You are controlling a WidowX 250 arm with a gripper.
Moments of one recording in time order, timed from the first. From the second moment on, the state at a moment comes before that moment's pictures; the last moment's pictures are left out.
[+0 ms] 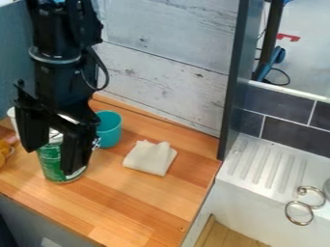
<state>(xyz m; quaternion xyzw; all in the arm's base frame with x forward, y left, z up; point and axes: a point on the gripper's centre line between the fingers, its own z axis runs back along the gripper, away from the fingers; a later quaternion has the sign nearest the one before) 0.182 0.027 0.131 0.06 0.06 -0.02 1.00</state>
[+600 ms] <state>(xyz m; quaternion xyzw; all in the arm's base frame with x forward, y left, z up) 0.242 0.015 0.107 0.01 0.03 -0.05 1.00</state>
